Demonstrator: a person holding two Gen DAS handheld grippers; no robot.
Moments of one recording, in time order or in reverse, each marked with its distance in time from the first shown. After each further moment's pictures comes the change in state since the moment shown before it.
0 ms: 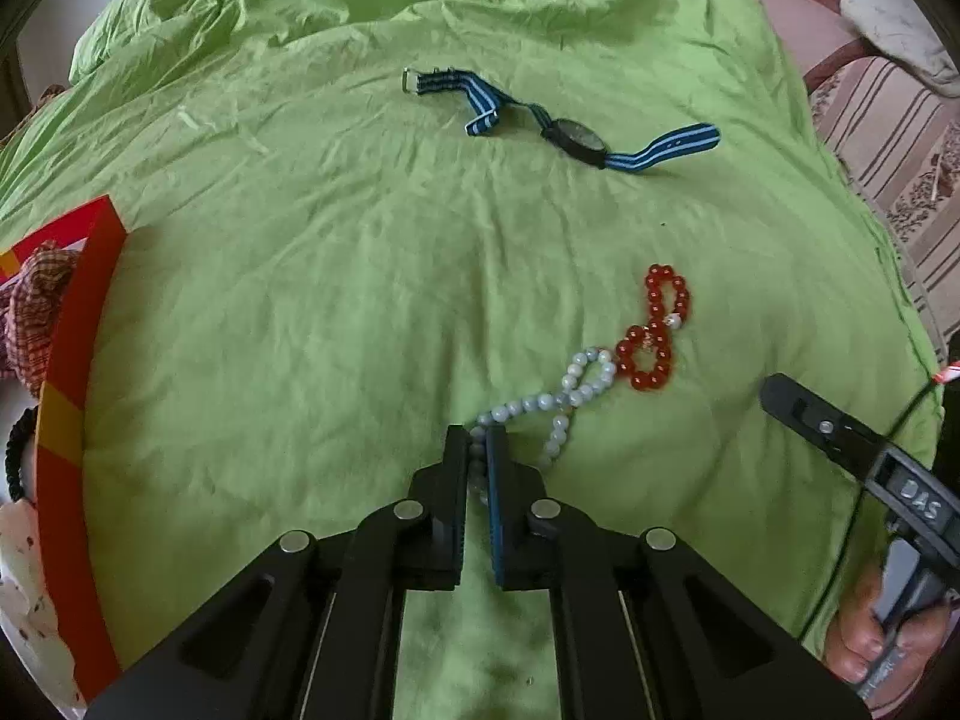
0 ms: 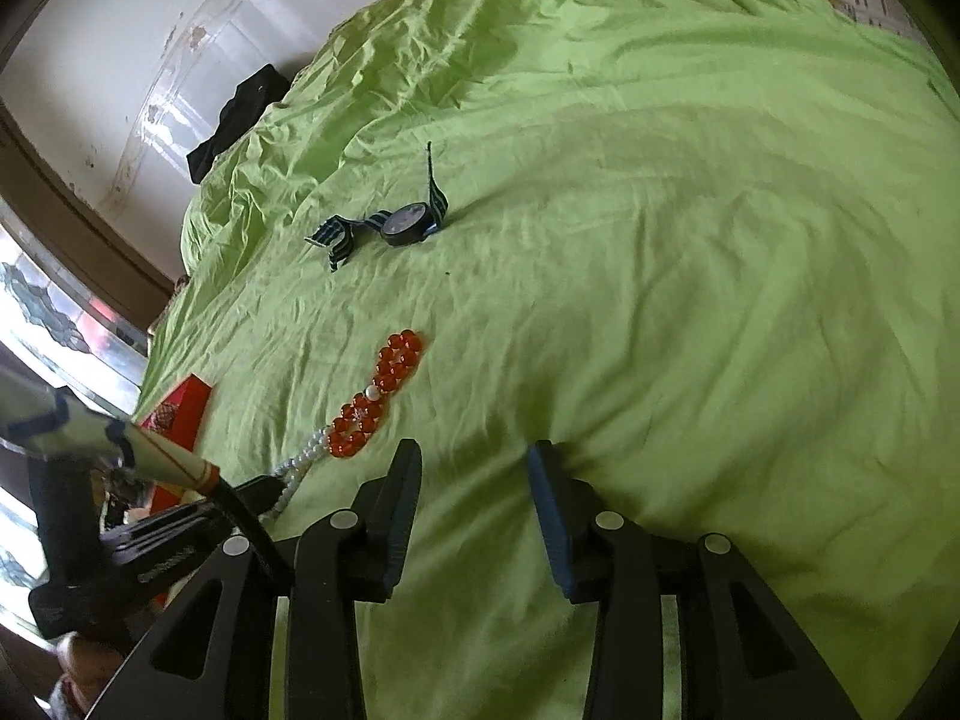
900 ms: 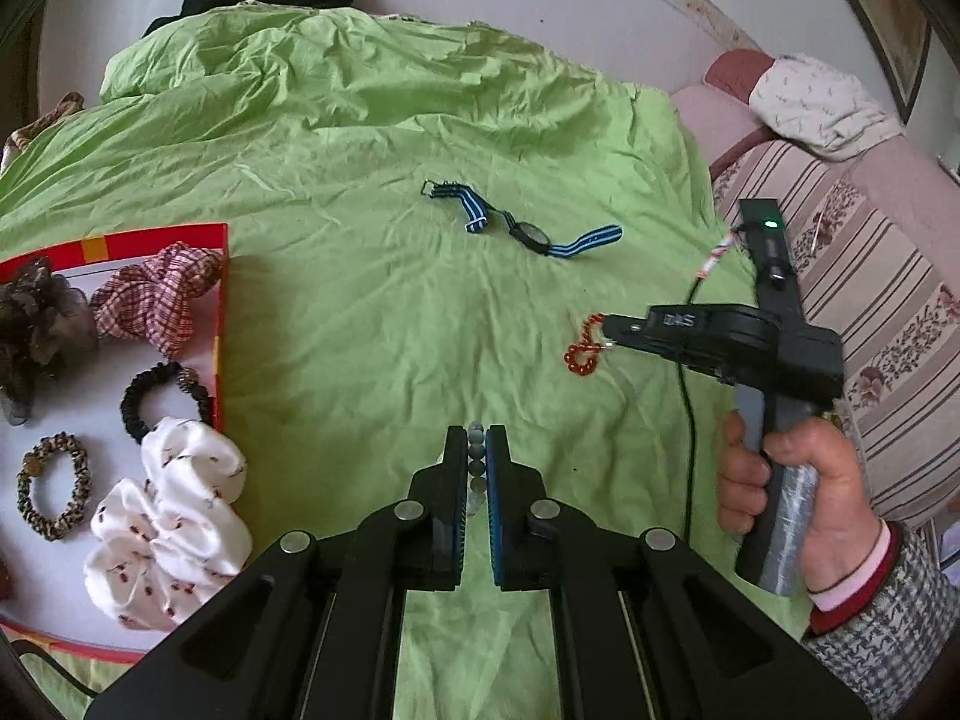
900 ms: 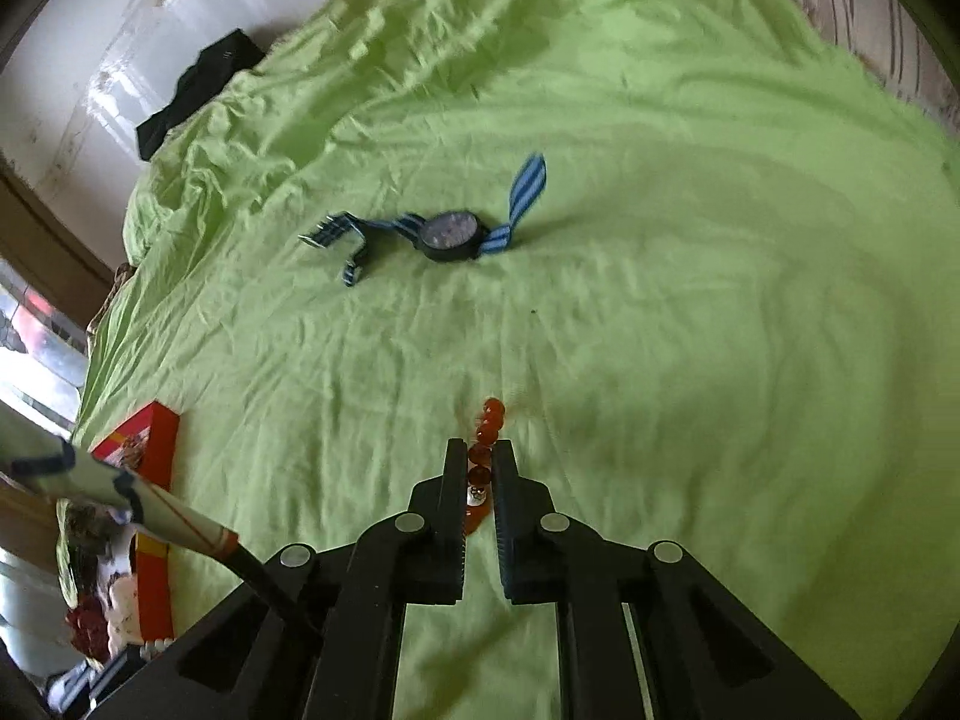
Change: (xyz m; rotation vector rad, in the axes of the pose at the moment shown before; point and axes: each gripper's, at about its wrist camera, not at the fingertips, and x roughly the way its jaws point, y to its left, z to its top) left arm -0.113 0.056 -0.049 -0.003 -0.208 -0.191; right arm 0.026 0.079 0.033 -0.008 0.047 -0.190
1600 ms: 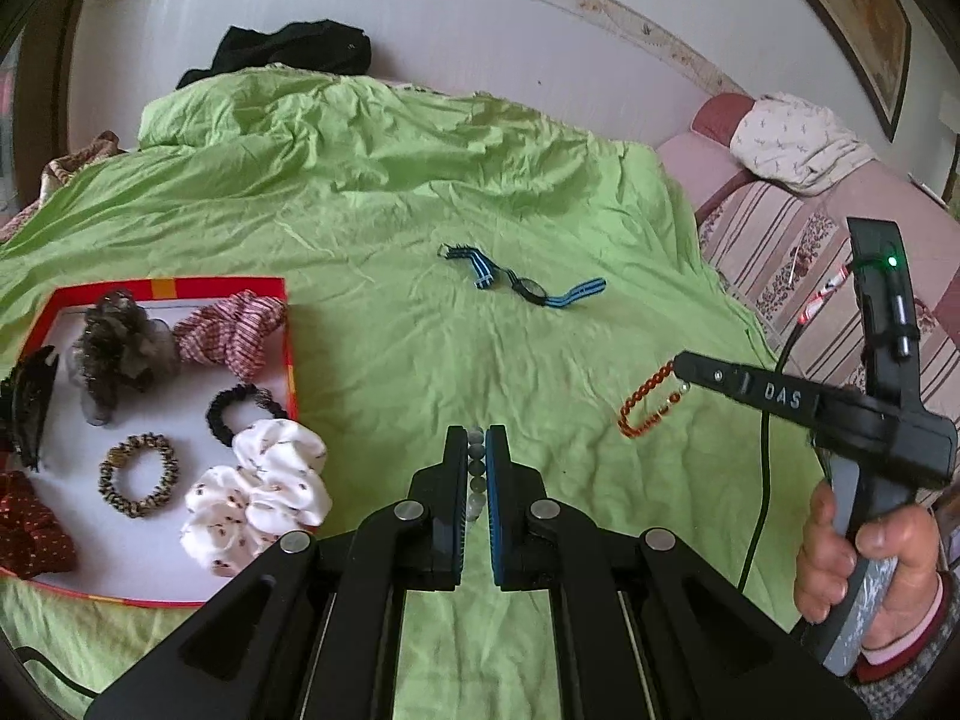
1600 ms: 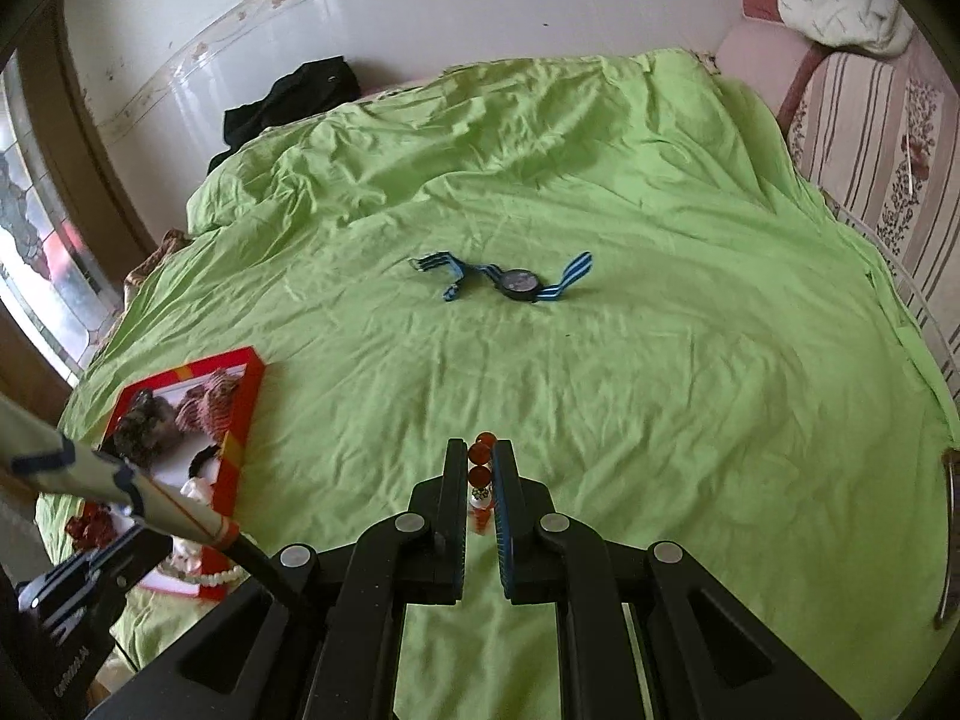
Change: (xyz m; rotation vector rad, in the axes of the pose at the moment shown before) left arm -0.076 -0.001 -0.012 0.010 -0.132 0.027; right arm -0.119 0.068 -0.054 -0.181 -0.138 -0.064
